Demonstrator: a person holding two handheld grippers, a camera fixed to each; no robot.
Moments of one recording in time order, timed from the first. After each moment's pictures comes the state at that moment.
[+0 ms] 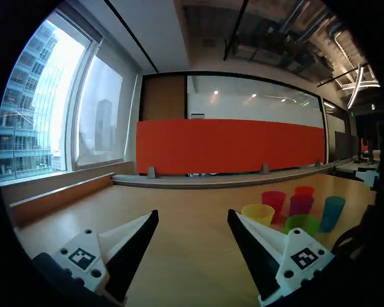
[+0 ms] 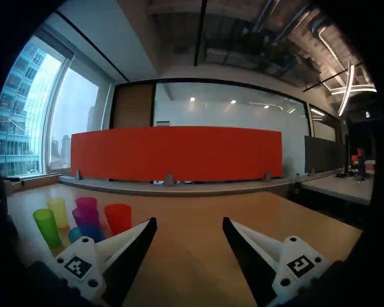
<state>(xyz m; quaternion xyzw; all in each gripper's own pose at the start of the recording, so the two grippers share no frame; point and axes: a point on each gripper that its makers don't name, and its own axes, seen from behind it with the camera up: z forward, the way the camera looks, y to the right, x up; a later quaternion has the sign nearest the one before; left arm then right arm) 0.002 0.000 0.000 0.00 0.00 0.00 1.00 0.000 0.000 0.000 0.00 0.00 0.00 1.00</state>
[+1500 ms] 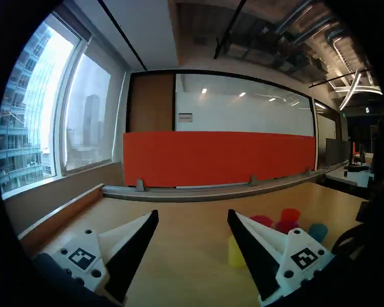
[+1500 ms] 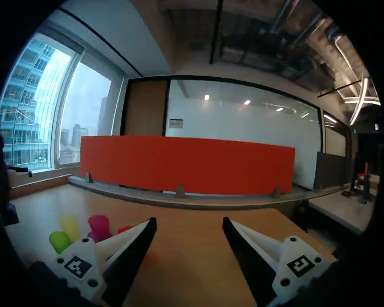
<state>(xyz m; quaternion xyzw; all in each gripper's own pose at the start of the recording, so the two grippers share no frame) 0.102 0.011 0.014 -0.05 -0.02 0.00 1.00 0.099 -0.020 0.011 0.04 -0.02 -0.03 1.00</state>
